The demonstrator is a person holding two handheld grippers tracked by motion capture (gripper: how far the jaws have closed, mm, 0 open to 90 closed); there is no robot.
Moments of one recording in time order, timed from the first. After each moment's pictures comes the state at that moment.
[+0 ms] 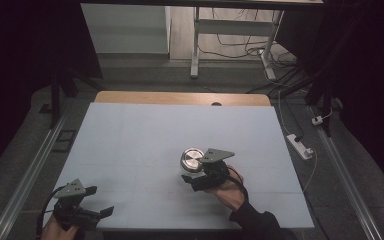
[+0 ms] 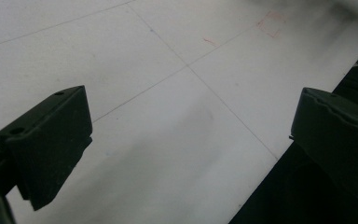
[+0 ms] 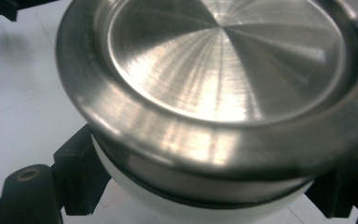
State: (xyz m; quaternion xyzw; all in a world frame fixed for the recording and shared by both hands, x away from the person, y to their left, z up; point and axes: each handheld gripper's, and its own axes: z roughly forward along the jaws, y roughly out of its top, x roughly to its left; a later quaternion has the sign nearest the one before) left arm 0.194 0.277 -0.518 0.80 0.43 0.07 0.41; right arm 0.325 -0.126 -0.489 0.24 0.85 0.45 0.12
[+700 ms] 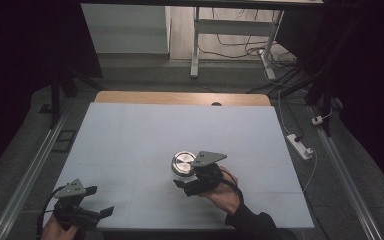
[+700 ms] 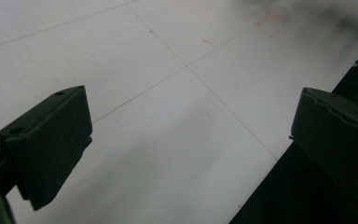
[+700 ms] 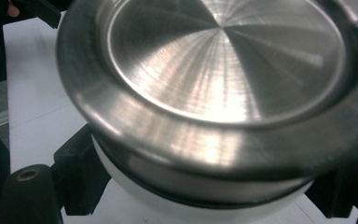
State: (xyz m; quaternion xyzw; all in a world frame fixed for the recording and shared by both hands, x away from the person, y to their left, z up) left arm 0.194 0.277 -0.518 0.80 0.43 0.07 0.42; right arm 0.309 -0.106 -0.476 0.20 0.86 0.45 0.11
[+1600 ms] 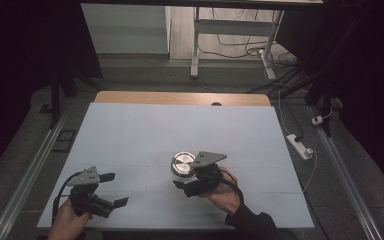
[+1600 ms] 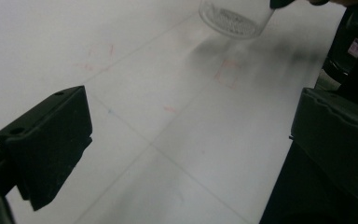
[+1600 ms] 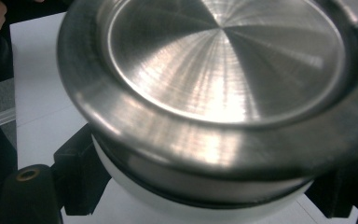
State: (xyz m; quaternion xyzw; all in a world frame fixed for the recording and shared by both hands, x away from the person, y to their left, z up) left arm 0.228 0.243 -0.492 0.82 0.34 0.07 0.46; right arm 0.308 -0.106 -0.475 0.20 0.86 0.45 0.10
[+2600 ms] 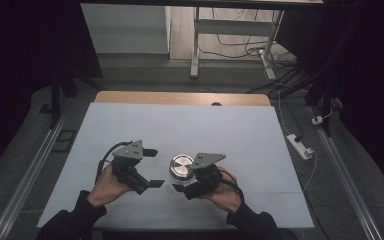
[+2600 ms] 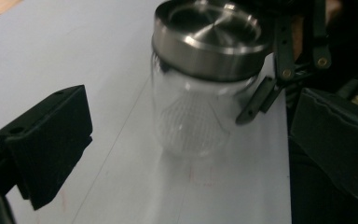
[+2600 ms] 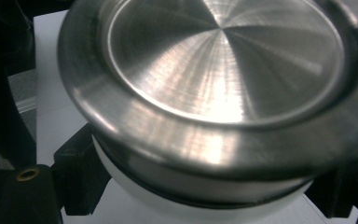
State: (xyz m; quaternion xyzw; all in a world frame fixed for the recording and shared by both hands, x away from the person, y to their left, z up) left arm 0.302 0.154 -0.441 0.87 0.15 0.04 0.47; right arm 0.307 -0.105 -0.475 0.17 0.87 0.45 0.08
